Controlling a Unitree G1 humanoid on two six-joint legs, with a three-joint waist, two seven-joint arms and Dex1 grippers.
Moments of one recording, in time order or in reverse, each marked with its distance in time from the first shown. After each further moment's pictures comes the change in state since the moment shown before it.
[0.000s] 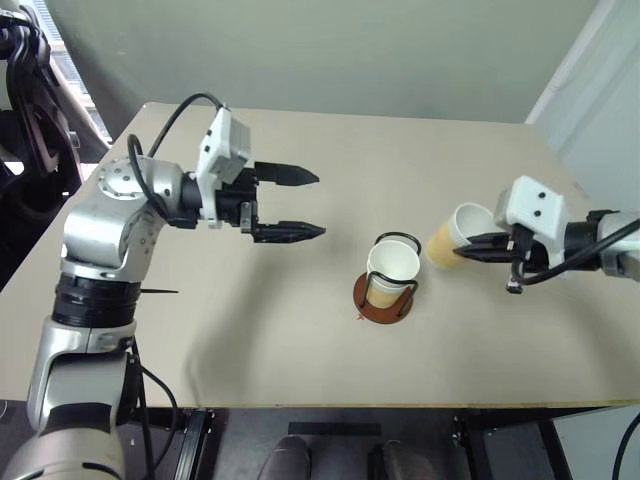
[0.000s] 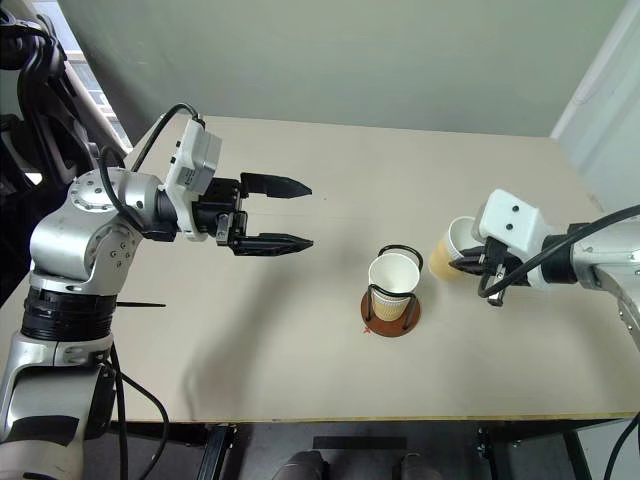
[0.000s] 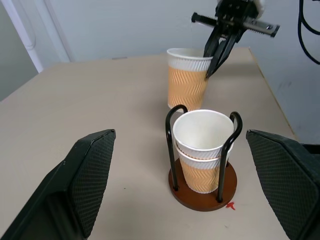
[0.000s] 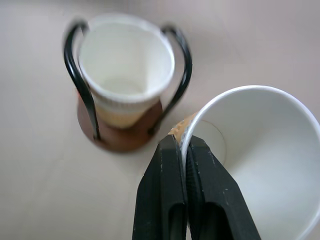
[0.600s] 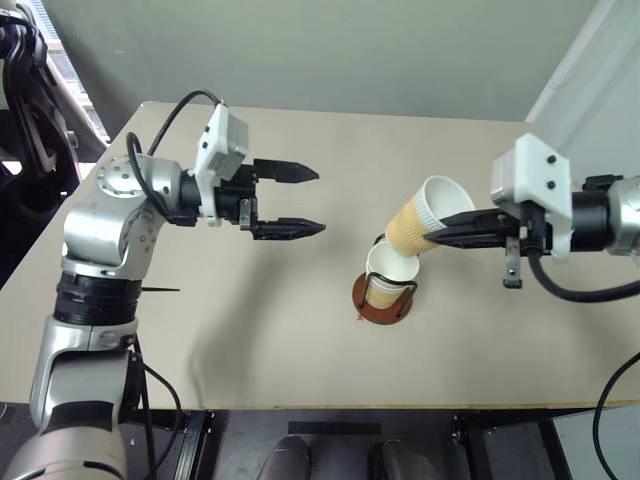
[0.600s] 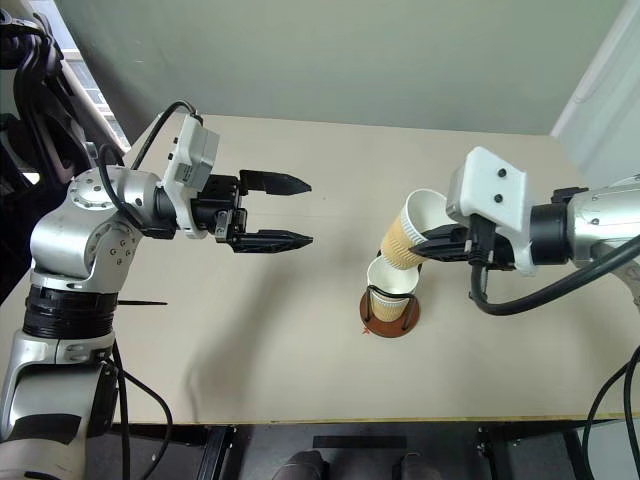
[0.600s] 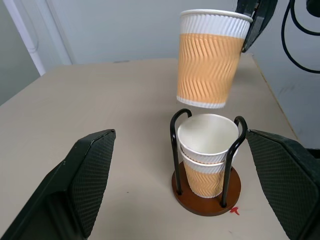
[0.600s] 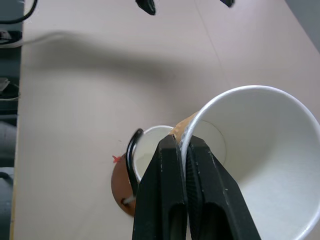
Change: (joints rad) left arm -0.010 -0.009 0.005 0.015 0.002 0.000 -0.010; right arm -0.228 0.025 0.029 -0.126 0.211 0.116 -0.009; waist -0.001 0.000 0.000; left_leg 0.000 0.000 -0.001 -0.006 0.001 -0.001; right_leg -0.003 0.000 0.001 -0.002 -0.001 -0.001
